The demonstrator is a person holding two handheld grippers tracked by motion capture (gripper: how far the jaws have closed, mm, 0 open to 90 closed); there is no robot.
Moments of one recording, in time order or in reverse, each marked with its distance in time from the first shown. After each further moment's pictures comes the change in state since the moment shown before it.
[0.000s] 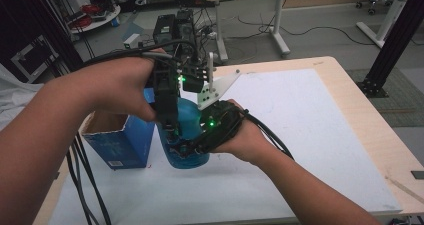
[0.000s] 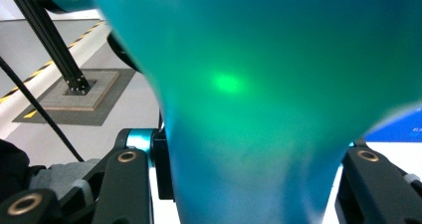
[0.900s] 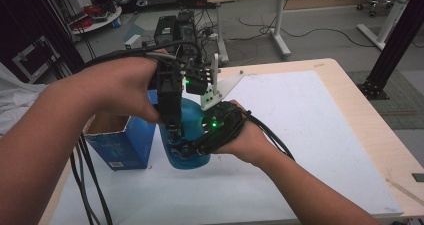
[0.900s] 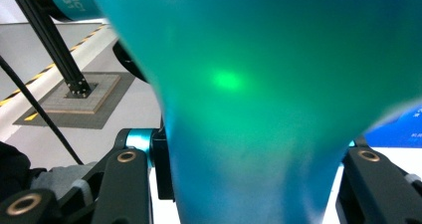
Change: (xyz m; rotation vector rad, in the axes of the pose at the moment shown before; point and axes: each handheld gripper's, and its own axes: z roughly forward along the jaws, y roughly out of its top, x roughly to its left) left arm -0.005 0.004 -0.005 0.010 -0.020 -0.012; right arm 0.001 0.001 -0.003 -0.021 0.010 0.003
